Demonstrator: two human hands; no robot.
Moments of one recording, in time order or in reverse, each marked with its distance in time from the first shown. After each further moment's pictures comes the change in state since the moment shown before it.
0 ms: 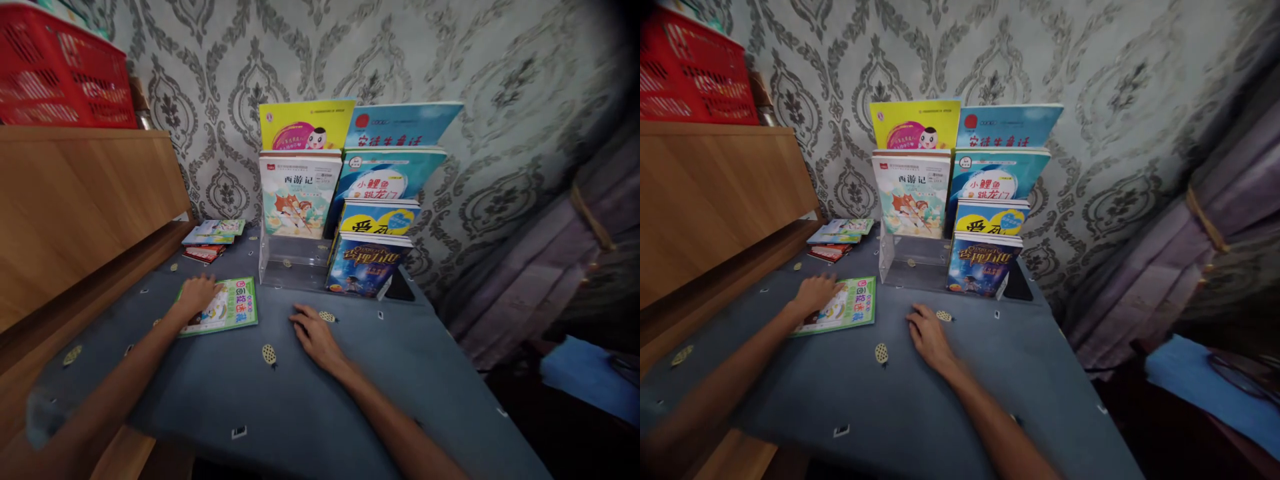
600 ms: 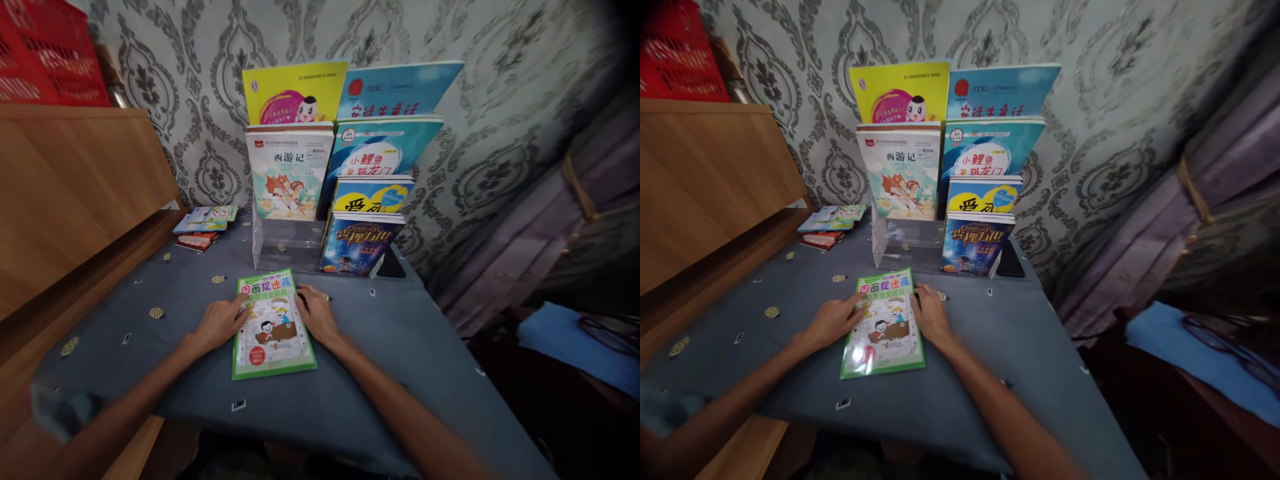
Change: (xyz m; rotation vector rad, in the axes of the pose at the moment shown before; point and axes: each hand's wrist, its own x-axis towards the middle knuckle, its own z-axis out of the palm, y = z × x) left_hand -0.089 0.083 -0.015 -0.292 -0.074 0.223; right_hand 0.004 -0.003 -0.004 -0.028 0.098 0.133
